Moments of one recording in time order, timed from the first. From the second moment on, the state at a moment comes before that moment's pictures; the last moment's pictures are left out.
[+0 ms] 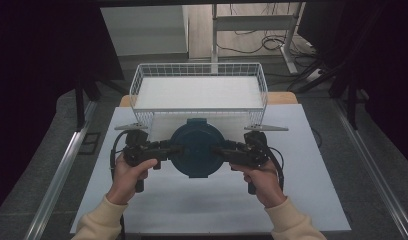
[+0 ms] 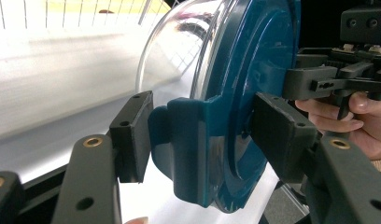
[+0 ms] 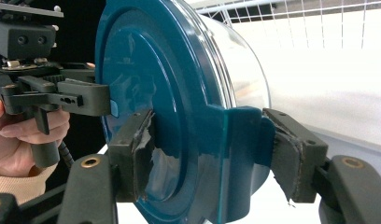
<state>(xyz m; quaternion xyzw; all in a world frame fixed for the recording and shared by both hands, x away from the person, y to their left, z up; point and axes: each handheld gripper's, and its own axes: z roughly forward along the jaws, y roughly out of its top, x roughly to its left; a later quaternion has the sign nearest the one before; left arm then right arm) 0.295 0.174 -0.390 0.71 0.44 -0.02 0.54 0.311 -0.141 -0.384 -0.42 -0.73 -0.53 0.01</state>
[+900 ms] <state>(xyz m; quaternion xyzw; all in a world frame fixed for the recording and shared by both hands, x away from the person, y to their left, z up) 0.319 0.184 -0.343 0.71 0.44 -0.01 0.56 0.335 -0.133 -0.337 -0.40 -0.74 -0.54 -0.01</state>
